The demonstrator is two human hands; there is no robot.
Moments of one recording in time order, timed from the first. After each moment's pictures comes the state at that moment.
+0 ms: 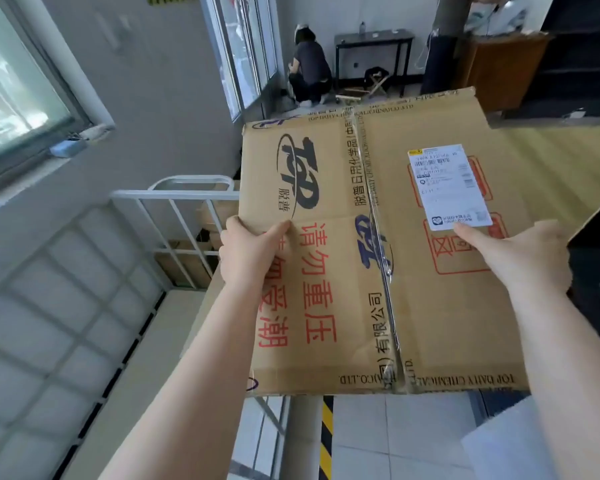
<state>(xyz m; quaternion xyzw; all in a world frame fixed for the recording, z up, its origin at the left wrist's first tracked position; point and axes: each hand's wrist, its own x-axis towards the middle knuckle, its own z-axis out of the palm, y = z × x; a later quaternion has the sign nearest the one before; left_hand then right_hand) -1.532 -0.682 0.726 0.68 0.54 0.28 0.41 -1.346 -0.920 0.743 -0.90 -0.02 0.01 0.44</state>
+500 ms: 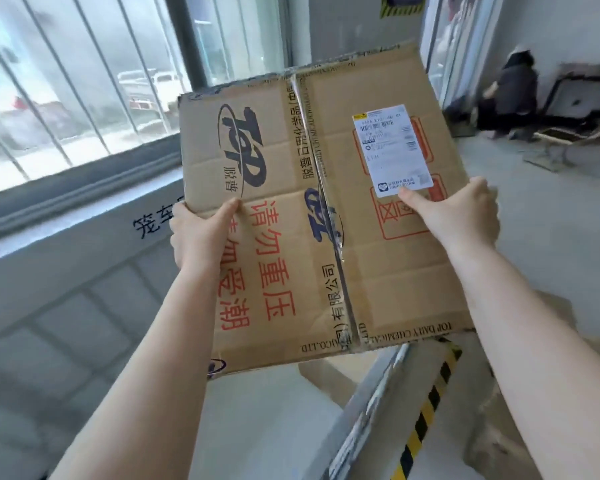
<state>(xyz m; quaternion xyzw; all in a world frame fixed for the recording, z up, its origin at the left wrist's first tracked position) -1.816 -0.552 0.767 0.45 0.66 0.51 0.31 -1.521 -0.627 0.794 -0.80 -0.37 0.07 0.46</state>
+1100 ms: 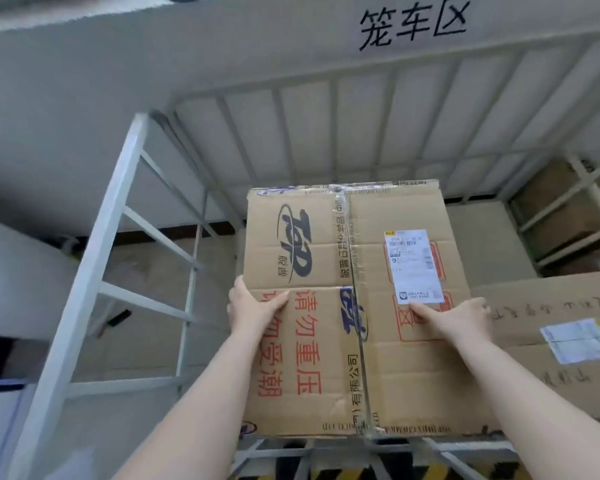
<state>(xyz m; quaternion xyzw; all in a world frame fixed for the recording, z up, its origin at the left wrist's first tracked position) -1.988 -0.659 0.426 0.09 0.88 0.36 0.31 -1.733 -0.494 0.433 -0.74 -0.57 0.36 0.01</state>
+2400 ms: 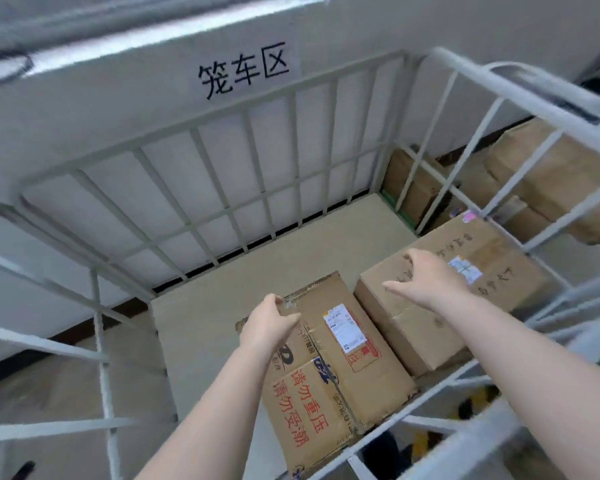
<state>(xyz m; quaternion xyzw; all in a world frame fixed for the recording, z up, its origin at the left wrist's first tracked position) -1.883 -0.577 0.451 0.40 0.82 0.11 0.40 -1.655 -0.490 0.498 -0.68 -0.69 0.24 -0.04</state>
